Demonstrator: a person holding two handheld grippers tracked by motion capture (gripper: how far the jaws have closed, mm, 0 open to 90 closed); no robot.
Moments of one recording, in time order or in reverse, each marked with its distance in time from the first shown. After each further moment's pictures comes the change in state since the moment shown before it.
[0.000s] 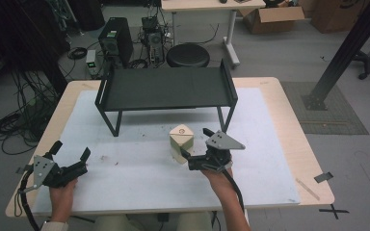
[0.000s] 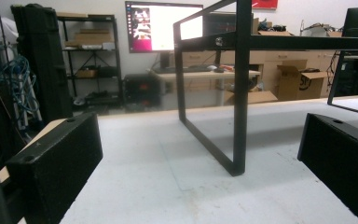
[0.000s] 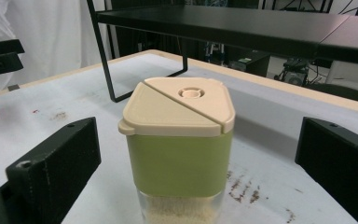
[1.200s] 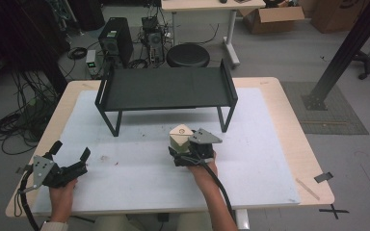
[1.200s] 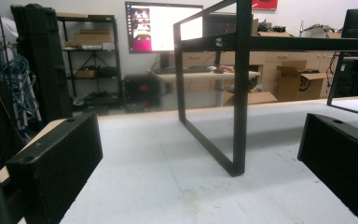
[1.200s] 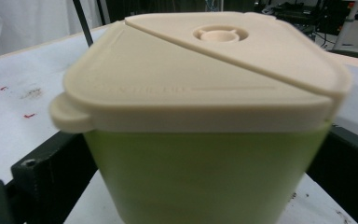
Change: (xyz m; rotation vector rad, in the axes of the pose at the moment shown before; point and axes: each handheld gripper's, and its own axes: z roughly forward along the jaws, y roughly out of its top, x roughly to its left) left arm 0.000 0.000 0.000 -0.003 -0.001 -0.003; right arm 0.007 -0.017 0.053 0.126 -0.020 0.023
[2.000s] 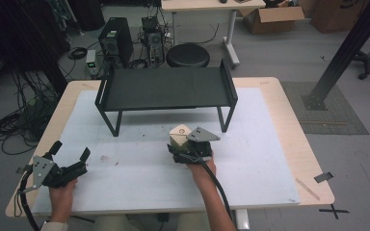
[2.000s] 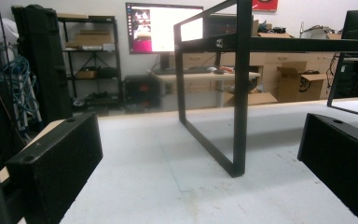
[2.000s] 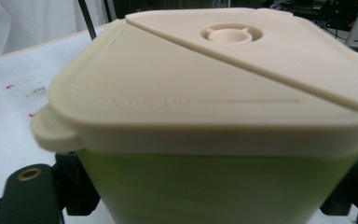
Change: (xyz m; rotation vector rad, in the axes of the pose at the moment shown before) left arm 0.000 0.000 0.000 -0.003 0.001 -0.001; right arm -0.001 0.002 0.006 0.014 0.028 0.003
